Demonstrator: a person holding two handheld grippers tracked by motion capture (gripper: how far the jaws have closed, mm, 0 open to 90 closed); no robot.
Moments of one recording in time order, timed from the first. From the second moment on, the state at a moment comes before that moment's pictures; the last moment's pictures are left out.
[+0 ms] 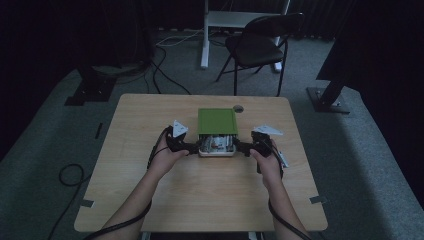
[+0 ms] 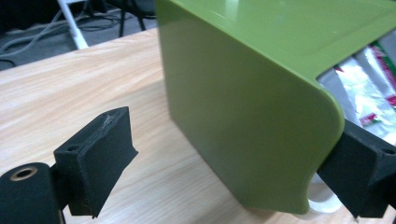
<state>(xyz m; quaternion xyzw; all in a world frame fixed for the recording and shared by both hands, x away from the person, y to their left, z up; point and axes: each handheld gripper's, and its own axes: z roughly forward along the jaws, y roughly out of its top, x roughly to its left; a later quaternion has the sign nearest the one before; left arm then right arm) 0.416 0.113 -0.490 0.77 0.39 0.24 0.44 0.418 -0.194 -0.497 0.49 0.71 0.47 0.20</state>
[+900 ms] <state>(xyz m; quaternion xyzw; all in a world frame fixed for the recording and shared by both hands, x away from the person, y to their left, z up) 0.391 0.115 -0.483 0.77 0.39 0.24 0.45 0.405 -0.188 -0.493 0.46 0.72 0.48 0.19</state>
